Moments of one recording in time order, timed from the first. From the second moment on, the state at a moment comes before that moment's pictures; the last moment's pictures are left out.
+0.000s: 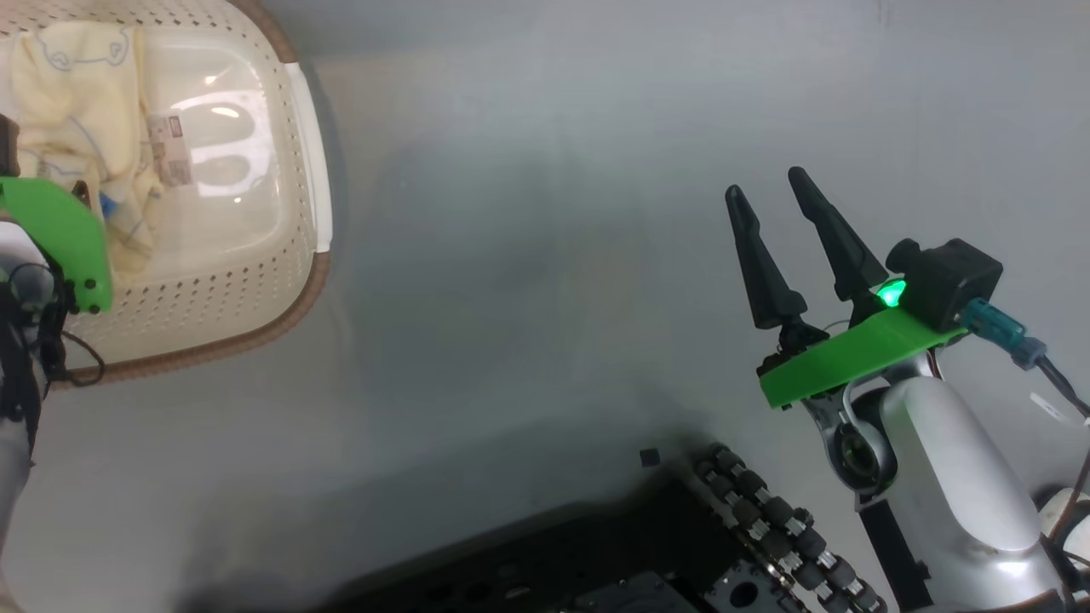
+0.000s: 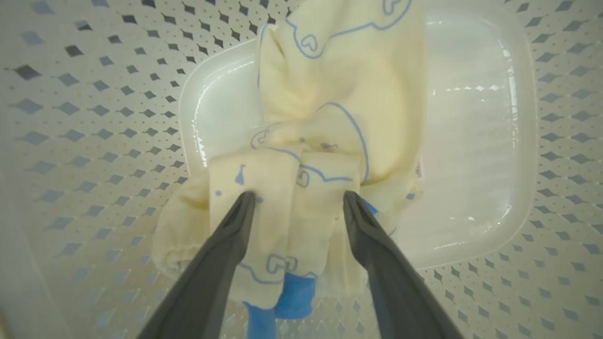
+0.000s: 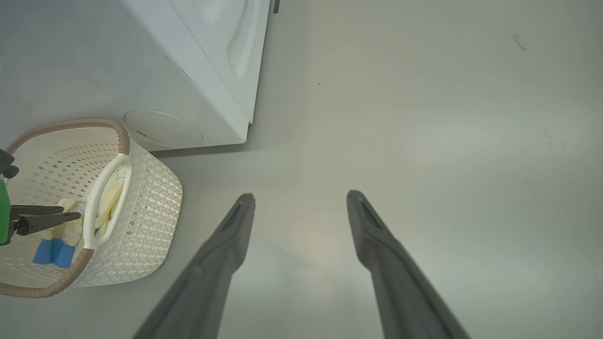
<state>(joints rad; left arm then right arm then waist) -1.09 0.40 -0.59 1.19 -0.48 -0.13 0.10 -0.39 -0.05 0.22 0.25 0.33 0.13 -0.25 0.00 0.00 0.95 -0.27</state>
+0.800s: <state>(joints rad) -1.18 0.30 -0.73 1.28 -0.49 -0.13 0.18 -0.35 -0.05 0.23 0.19 0.32 0.13 -0.25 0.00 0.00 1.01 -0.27</state>
